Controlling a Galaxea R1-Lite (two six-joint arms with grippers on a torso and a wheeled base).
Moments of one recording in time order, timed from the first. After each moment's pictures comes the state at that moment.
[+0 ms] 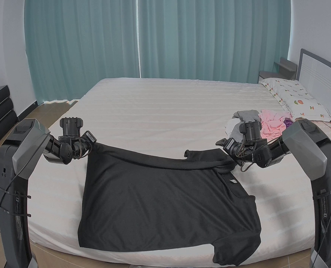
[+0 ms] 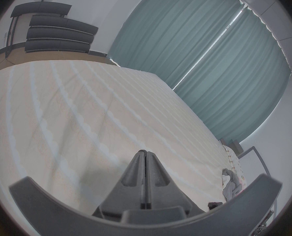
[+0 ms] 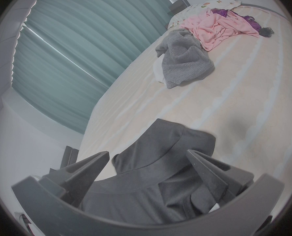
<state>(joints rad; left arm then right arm) 0.00 2.49 -1.52 -0.48 0.04 -0.75 0.22 2.52 -1.51 -0.41 0.05 0.85</state>
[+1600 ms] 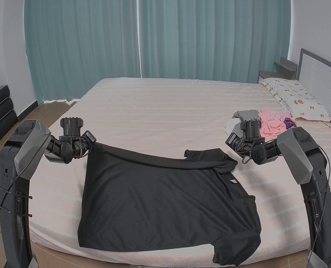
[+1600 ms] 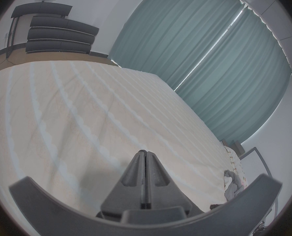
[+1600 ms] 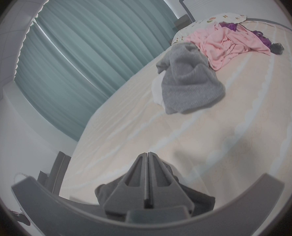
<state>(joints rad) 0.00 2.51 -1.56 -0.46 0.05 -0.75 0.17 2.70 -1.80 -0.41 -0.02 0.76</state>
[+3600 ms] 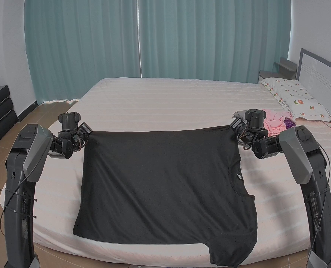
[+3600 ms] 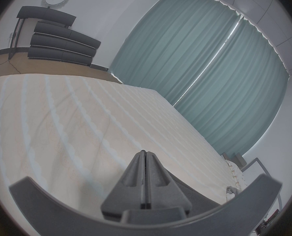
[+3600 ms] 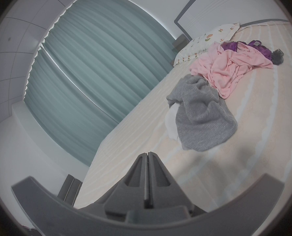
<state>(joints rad) 0.04 2.63 -1.80 -0.46 0.11 -0.74 0.14 2.71 -1.91 -0.54 -0.11 0.83</state>
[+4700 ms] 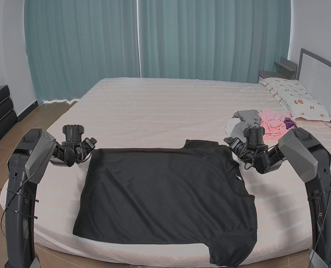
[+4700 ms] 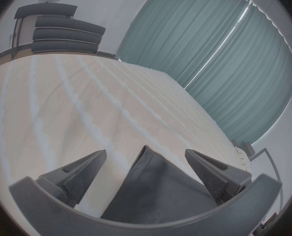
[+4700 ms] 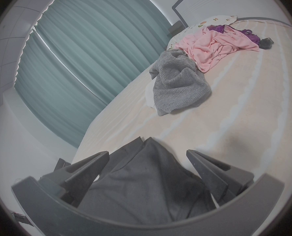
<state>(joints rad) 0.03 2.66 -1.72 -0.39 0.08 -0.74 0.17 2.64 -1.57 -0.63 -0.07 0.79</state>
